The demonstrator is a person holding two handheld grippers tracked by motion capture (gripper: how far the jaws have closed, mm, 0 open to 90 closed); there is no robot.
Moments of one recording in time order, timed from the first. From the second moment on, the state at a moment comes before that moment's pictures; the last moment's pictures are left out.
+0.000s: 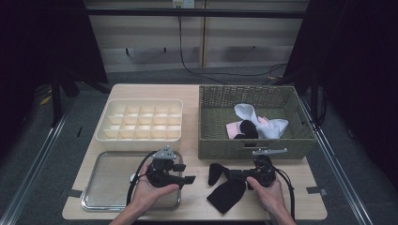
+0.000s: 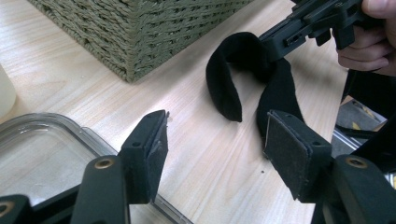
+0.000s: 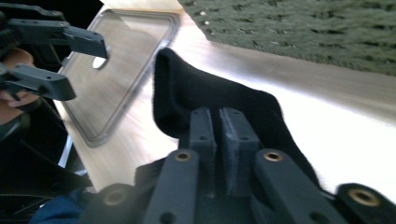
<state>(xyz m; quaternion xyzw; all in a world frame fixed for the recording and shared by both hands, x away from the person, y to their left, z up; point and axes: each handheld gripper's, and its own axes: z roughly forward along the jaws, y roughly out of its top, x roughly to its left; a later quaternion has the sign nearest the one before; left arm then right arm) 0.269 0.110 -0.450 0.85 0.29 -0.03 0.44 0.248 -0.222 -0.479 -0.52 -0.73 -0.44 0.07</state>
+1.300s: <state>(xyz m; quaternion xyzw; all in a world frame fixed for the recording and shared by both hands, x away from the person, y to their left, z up) 0.252 0.071 -0.488 0.88 0.25 -0.10 0.39 0.232 -0.219 -0.503 -0.52 -0.75 -0.41 0.05</state>
